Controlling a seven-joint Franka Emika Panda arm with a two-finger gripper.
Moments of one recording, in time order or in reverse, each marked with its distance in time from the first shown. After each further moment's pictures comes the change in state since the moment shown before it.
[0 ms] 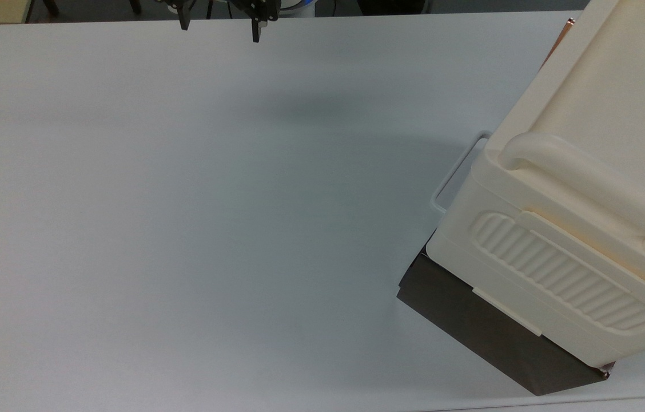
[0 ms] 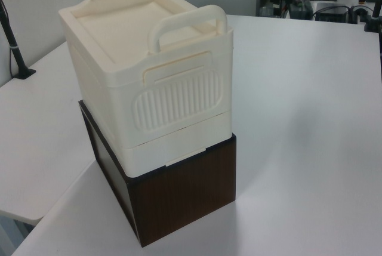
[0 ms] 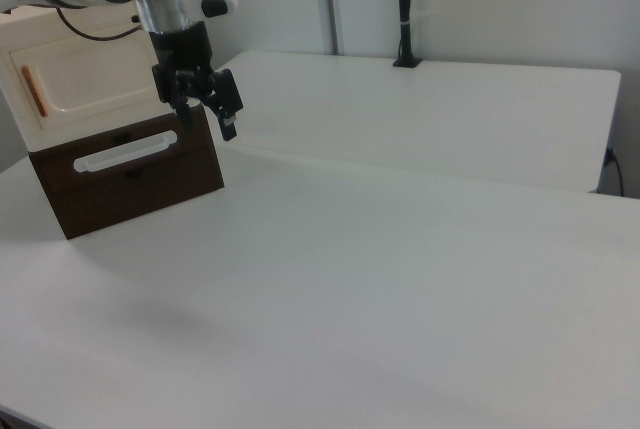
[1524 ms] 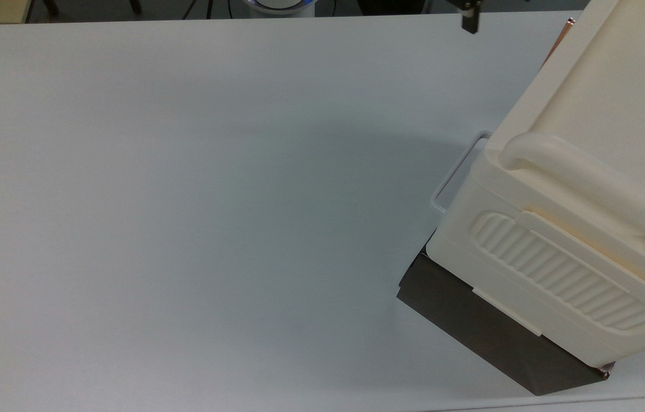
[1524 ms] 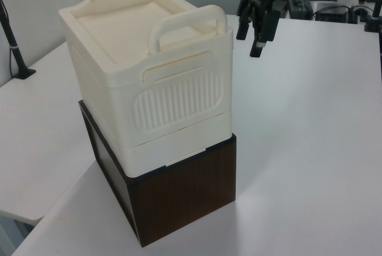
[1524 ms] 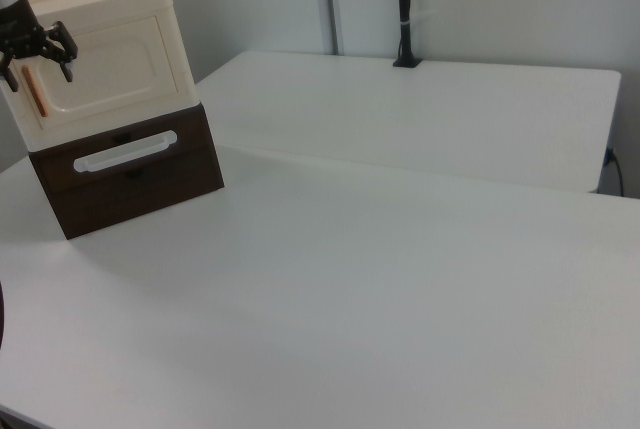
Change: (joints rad) arm 0.508 0.082 0.024 0.121 0.090 0.221 -0.286
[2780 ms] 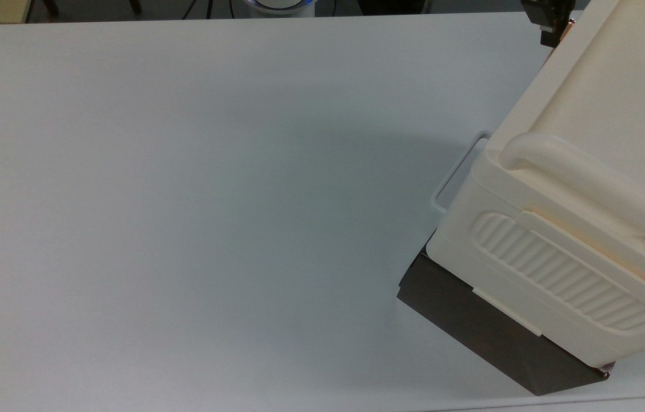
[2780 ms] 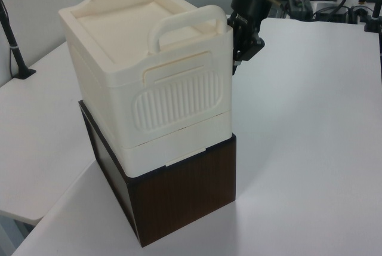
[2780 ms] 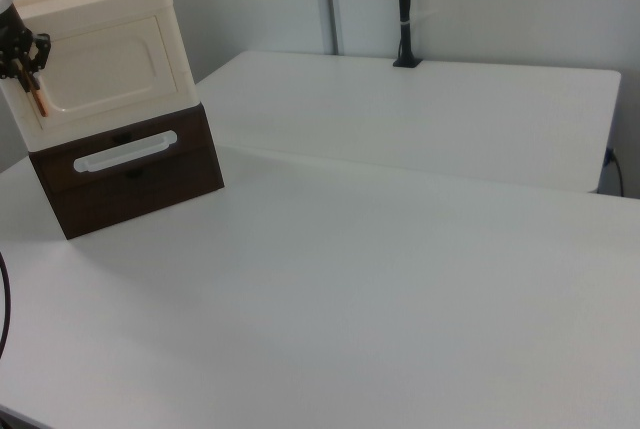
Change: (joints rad) arm 0.069 0.075 0.001 0.031 0.015 0.140 -0.109
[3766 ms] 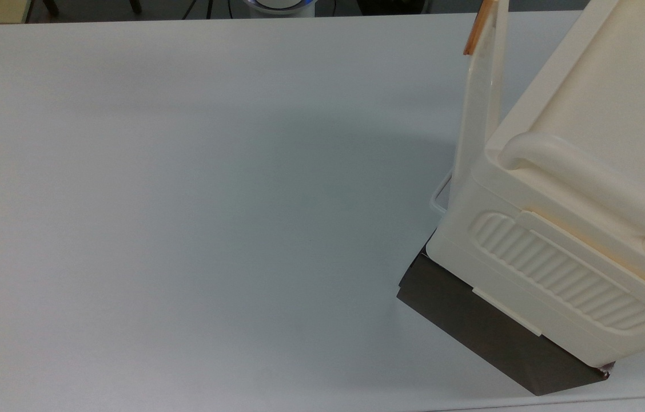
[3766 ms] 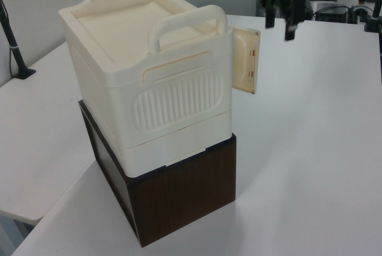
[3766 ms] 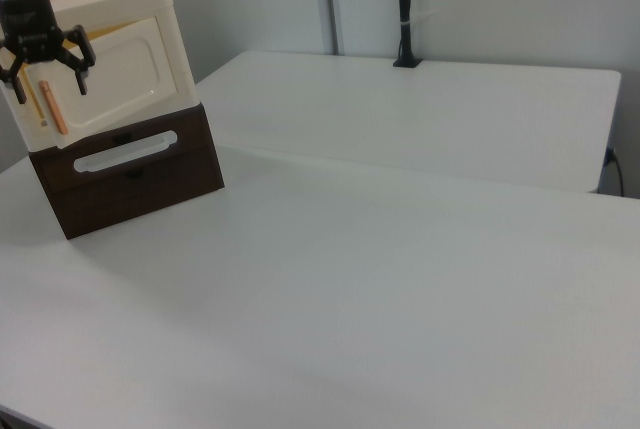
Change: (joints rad) arm -0.166 -0.122 -0.023 0.030 0.001 -0.518 -0.056
